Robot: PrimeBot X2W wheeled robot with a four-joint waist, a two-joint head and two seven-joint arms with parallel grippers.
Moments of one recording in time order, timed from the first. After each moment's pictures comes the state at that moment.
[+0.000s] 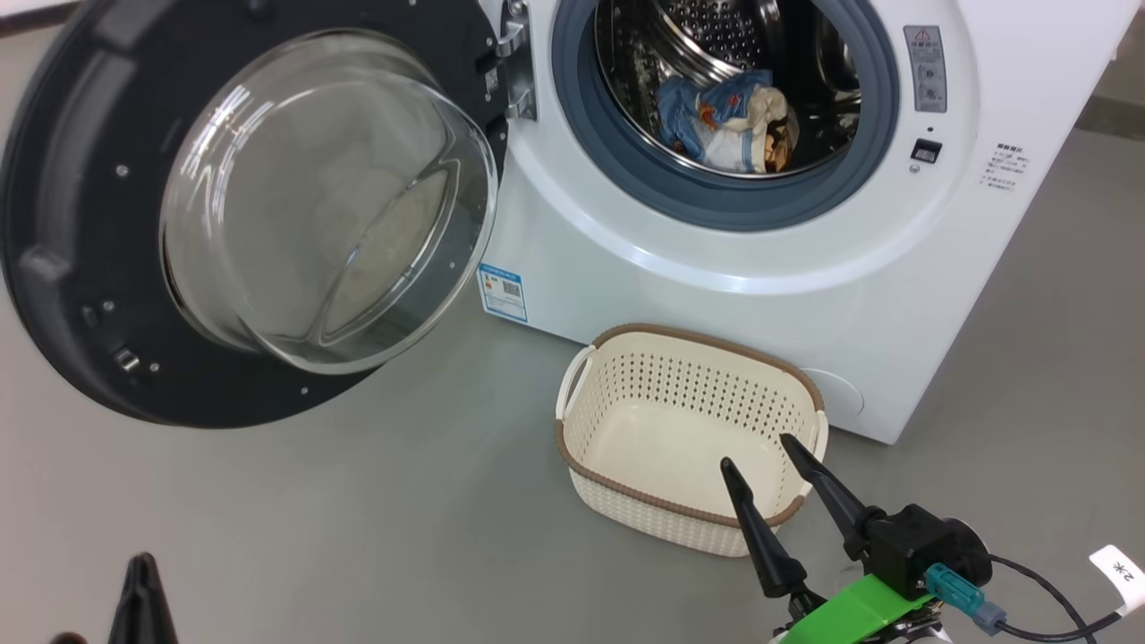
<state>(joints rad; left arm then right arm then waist) 0.06 0.04 0.18 0.23 -0.30 -0.06 -0.26 -0.08 -0.05 0.21 0.18 0.17 0.13 -0.26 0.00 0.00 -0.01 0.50</state>
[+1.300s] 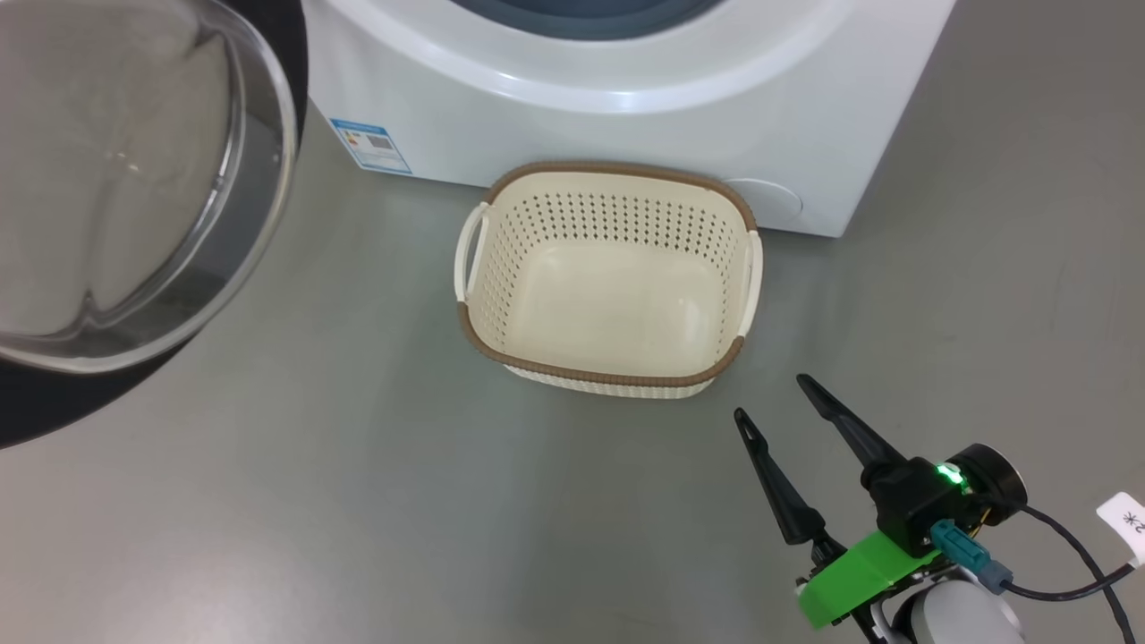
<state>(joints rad) -0.76 0.56 0.79 0.76 -0.95 -0.10 0.01 -0.17 -0.13 0.21 0.16 0.04 0.13 -0.26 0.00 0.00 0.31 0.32</state>
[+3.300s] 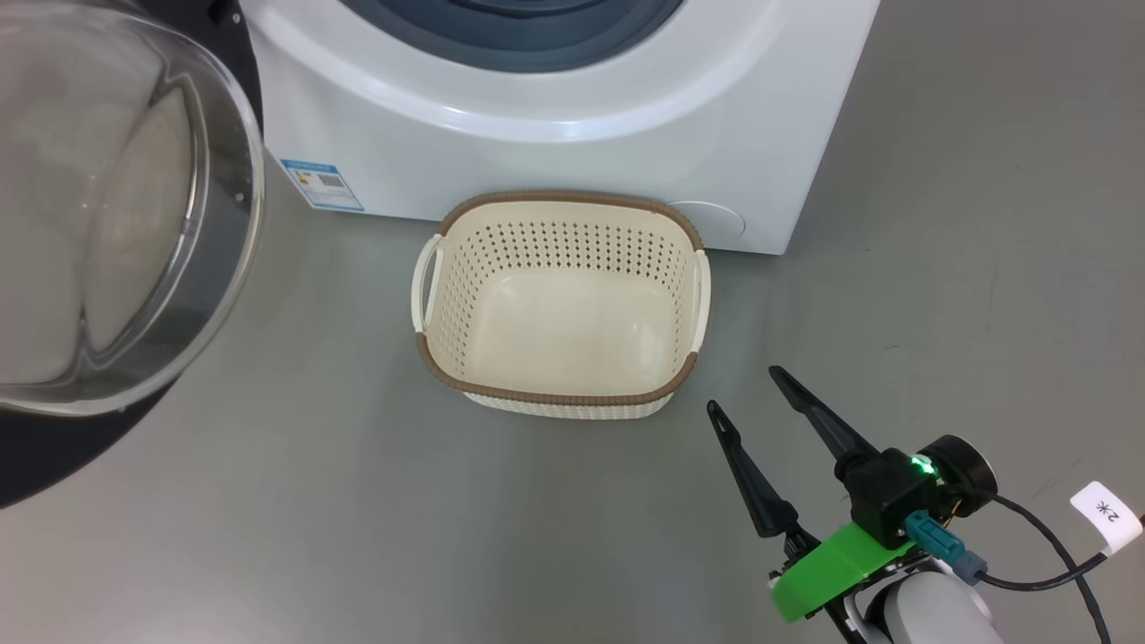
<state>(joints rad) -0.87 0.70 0.80 1.12 -1.17 -0.12 0.82 -0.20 -0.09 0.23 0.18 0.04 0.13 -0.26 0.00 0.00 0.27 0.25</state>
